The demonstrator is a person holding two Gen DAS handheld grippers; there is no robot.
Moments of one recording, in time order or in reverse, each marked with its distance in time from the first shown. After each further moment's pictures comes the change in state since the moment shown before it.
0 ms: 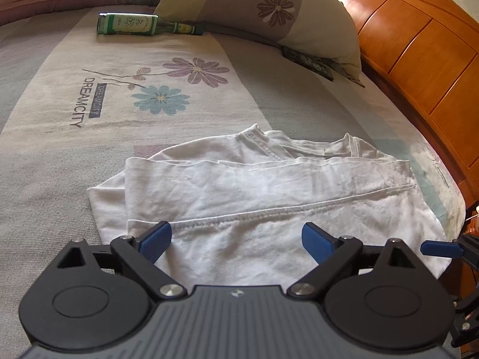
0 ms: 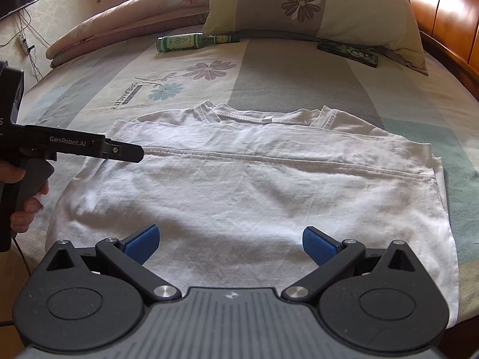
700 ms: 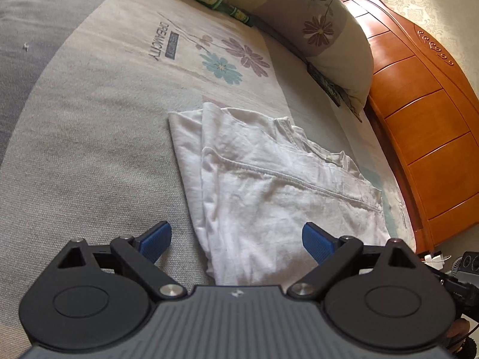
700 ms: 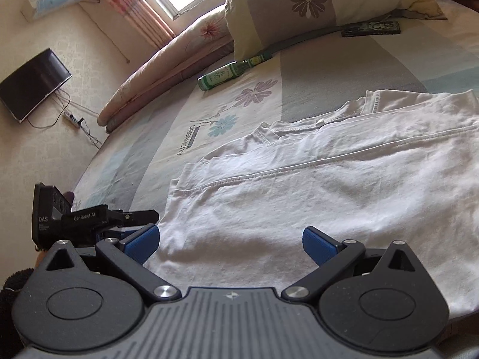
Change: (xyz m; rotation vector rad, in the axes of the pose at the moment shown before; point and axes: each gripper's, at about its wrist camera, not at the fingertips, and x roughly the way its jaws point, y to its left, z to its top) left arm -0.041 0.078 -0.042 -0.328 0.041 -0.172; right arm -0.012 -0.012 -0.005 0.295 -0.080 0.339
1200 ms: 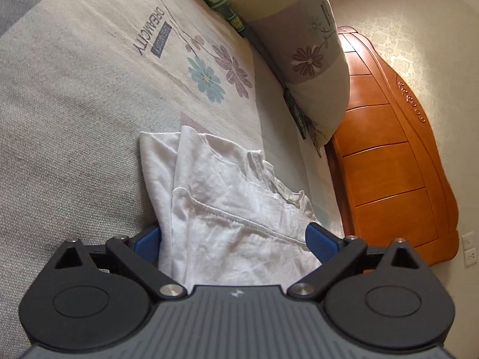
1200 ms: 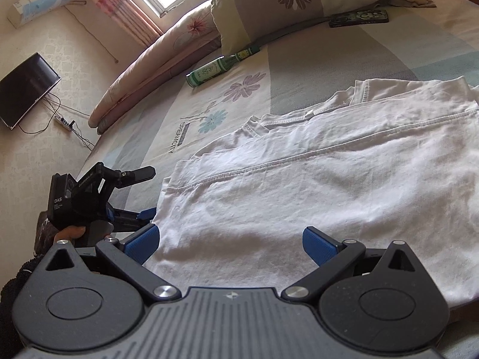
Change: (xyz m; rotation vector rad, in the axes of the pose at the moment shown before) left arm 0.030 0.032 0.029 -0.203 -0.011 -0.272; right arm -0.001 0.000 0.000 0.014 0.016 -0.002
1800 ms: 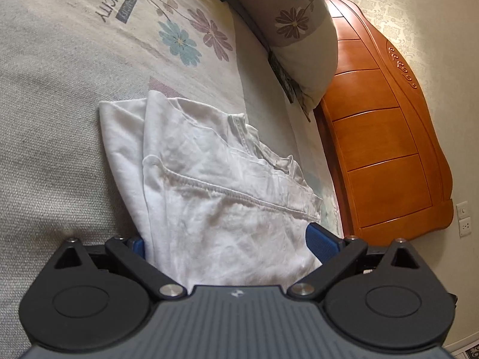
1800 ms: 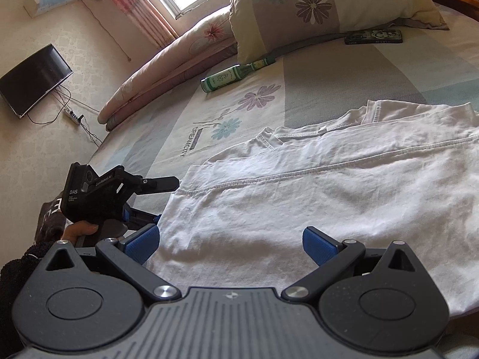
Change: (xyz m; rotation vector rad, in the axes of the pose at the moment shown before) left arm 0.023 -0.014 -0.002 0.063 0.144 -0.030; right arm -0.011 0.013 0.001 -0.068 -0.024 0.009
